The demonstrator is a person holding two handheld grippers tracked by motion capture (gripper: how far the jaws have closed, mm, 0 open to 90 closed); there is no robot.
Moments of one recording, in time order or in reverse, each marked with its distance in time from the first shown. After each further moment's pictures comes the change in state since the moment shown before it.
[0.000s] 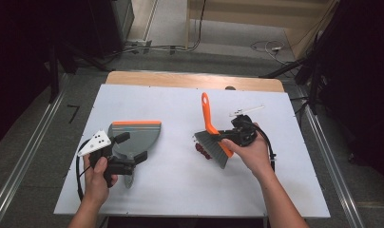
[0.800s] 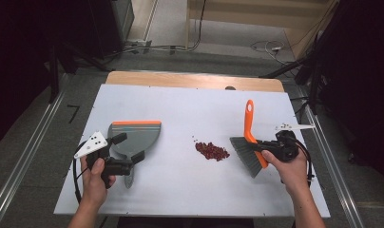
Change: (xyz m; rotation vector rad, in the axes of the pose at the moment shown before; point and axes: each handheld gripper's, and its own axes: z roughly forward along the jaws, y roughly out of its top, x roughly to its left) left arm 0.003 -0.003 -0.008 -0.021 0.028 -0.009; right arm -0.050 -0.073 -0.077 -0.135 -0.062 0.109
